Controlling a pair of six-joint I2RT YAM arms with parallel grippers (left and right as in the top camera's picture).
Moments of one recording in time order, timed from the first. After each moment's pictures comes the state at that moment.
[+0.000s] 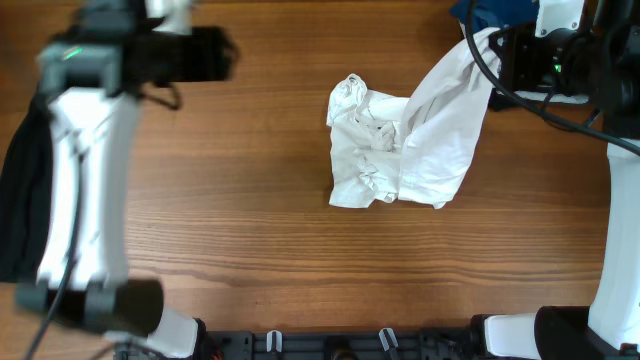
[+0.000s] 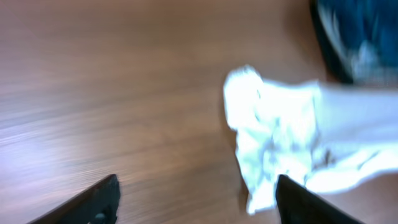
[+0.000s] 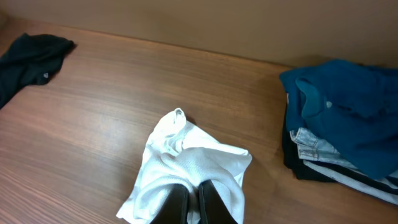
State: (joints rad) left arm -0.11 1.74 1.95 -1.18 0.29 -0.05; right arm 0.00 1.56 2.06 -1.25 -0.32 -0.16
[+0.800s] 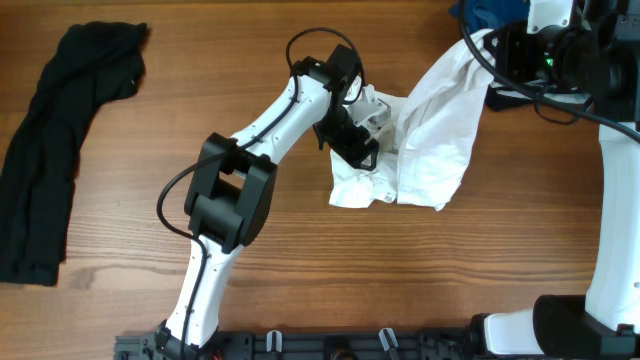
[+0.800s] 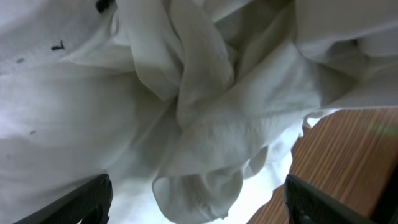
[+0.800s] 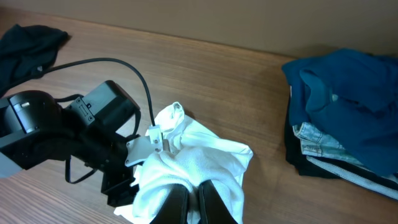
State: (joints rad) left arm -0.54 2.35 1.94 -1.09 0.49 0.35; right arm 0.00 1.60 2.06 -1.25 -0.31 -0.16
